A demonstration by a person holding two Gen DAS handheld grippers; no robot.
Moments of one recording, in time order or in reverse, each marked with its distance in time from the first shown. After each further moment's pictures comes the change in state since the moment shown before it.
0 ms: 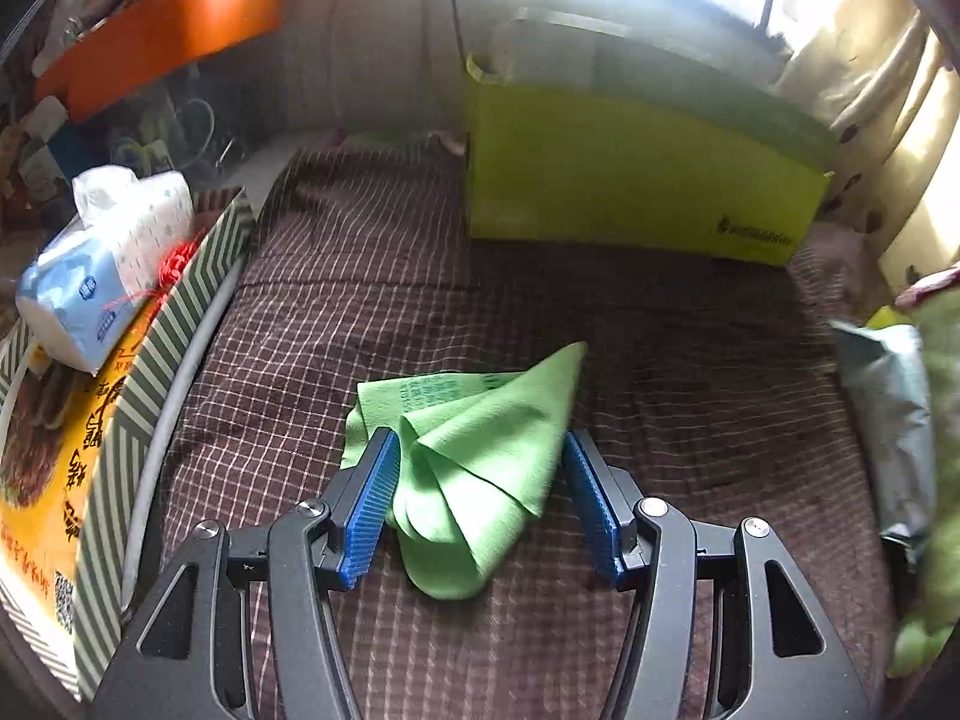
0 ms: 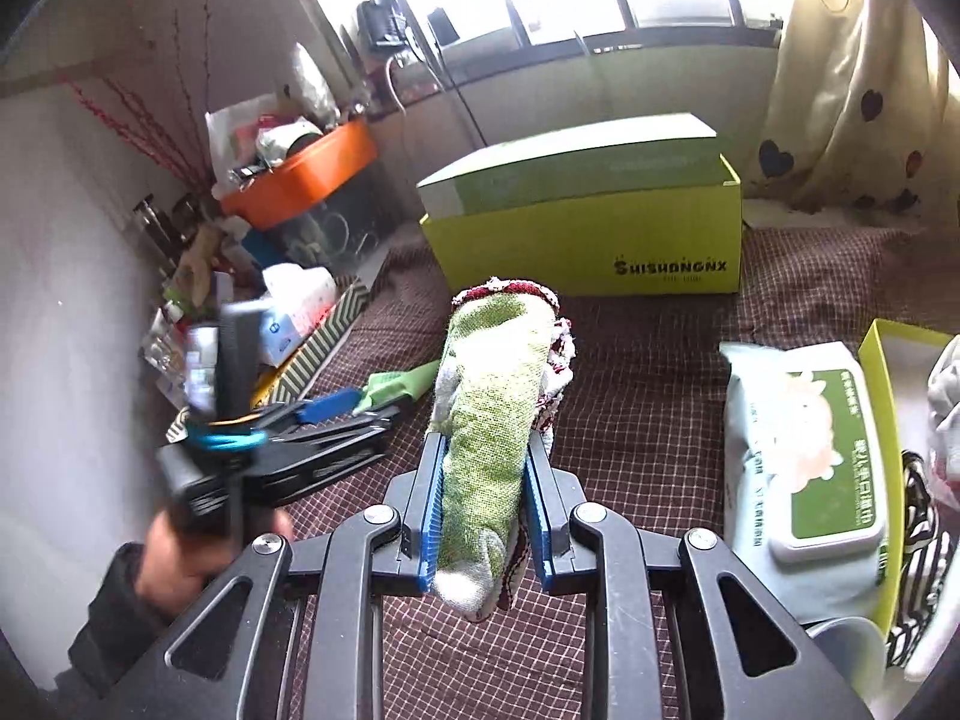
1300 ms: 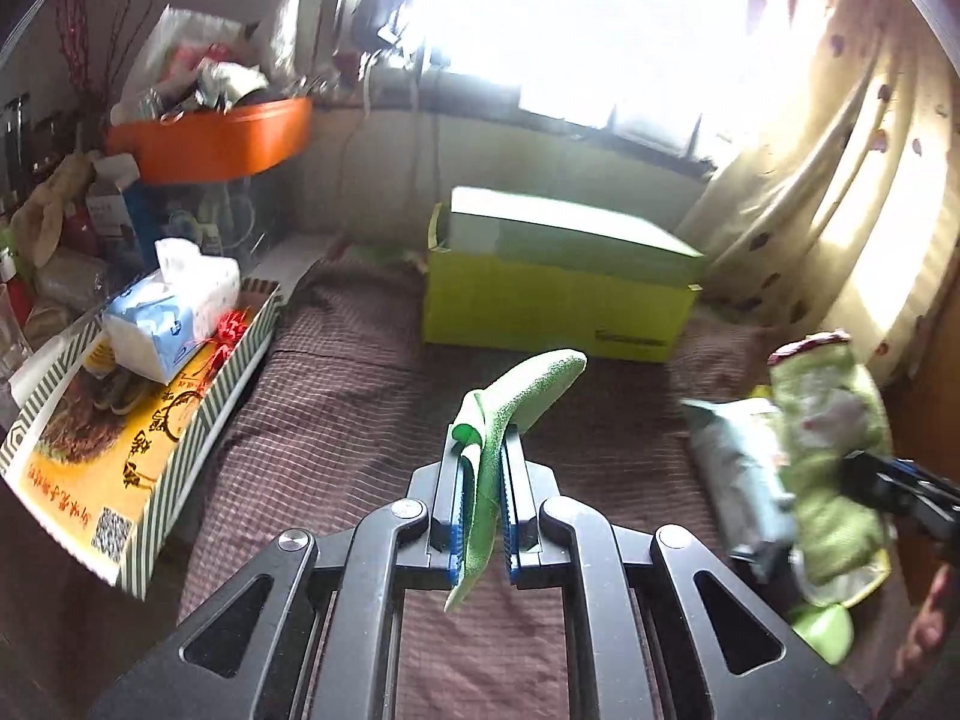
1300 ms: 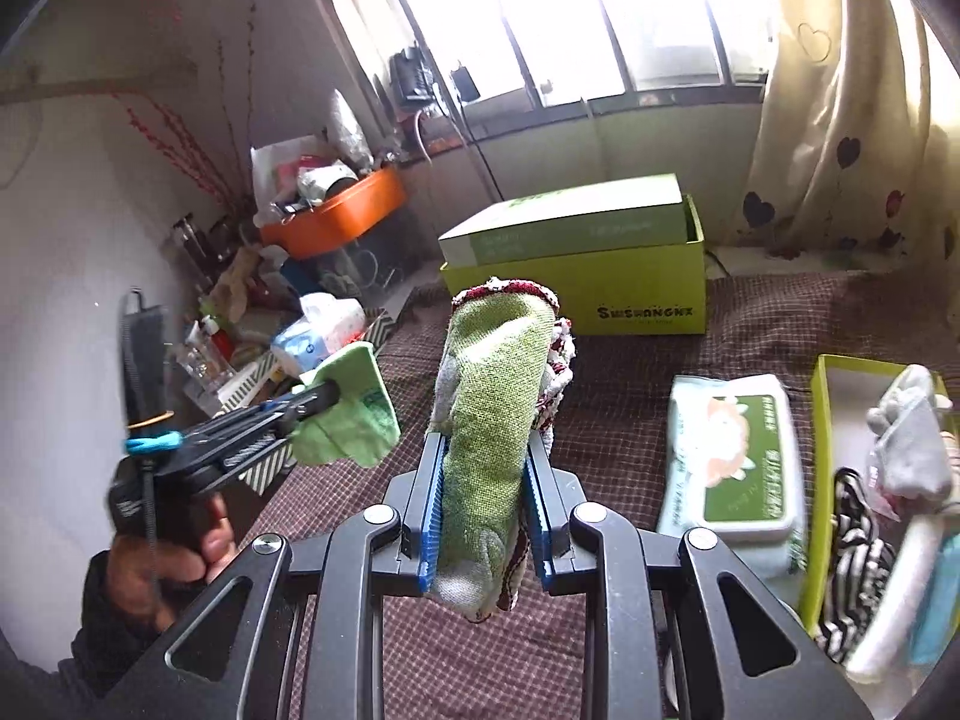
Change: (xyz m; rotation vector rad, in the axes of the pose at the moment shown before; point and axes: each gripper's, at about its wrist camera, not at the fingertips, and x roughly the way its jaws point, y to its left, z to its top) left arm -0.147 -0.031 -0.028 -0.072 -0.264 -0.095; right arm -0.074 -0.017 -0.012 -0.042 -0.093 0.047
